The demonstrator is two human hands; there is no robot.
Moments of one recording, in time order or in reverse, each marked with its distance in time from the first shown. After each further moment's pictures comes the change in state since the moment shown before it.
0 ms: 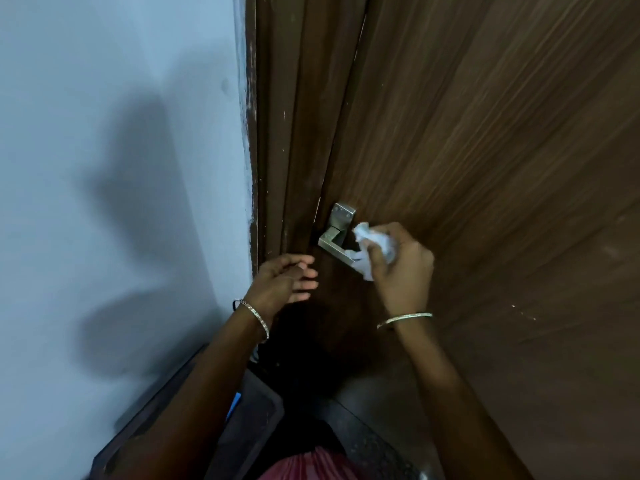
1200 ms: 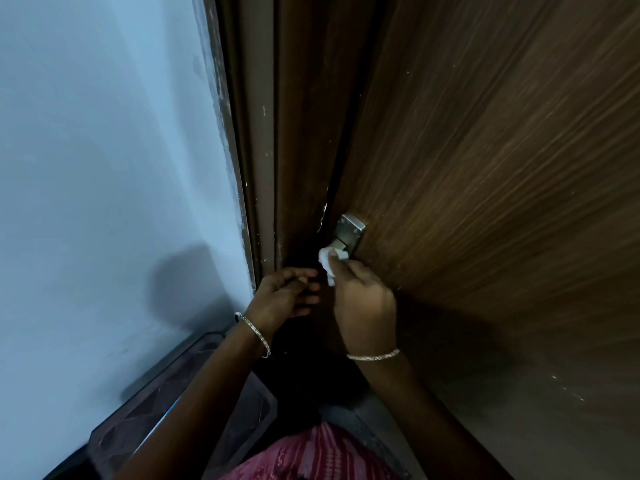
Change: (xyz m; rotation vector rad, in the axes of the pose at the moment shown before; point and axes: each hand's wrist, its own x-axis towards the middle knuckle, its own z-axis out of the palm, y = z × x) left_hand 0.041 -0.019 0.020 0.004 0.128 -0.095; right_hand -0.005 0.011 0.057 -0.259 -0.287 -0.251
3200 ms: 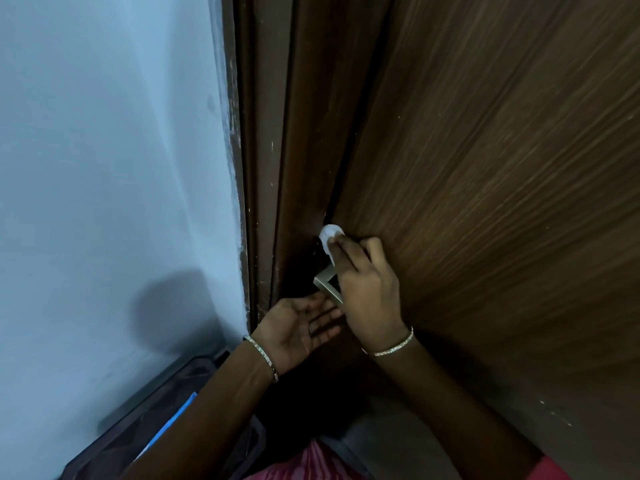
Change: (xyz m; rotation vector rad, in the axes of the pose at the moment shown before) left_hand 0.008 0.002 0.019 -0.692 -0.270 -0.331; right_hand 0.050 0.014 -0.014 -0.236 0.246 -0.338
